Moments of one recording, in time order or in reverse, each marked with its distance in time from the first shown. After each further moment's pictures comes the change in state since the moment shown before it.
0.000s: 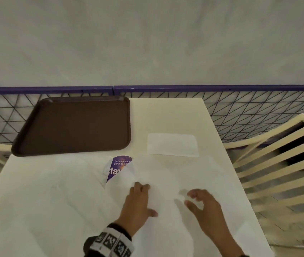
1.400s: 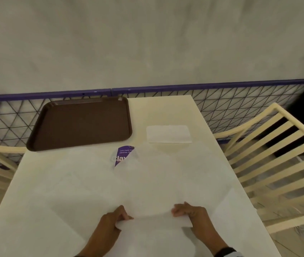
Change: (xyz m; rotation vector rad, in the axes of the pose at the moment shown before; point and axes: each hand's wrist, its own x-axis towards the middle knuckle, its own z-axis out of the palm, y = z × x) left_hand -0.123 -0.104 0.016 -0.471 0.056 0.194; right_hand -0.086 0.029 0.053 0.465 -0.154 0.069
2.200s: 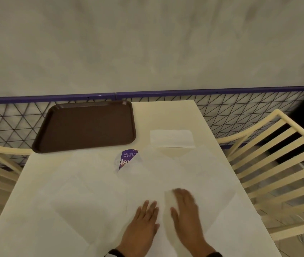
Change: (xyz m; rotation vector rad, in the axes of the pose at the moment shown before) left_hand 0.035 0.000 0.077 0.831 0.116 0.374; right_hand 0.007 -0.029 0.044 -0.762 0.271 -0.283
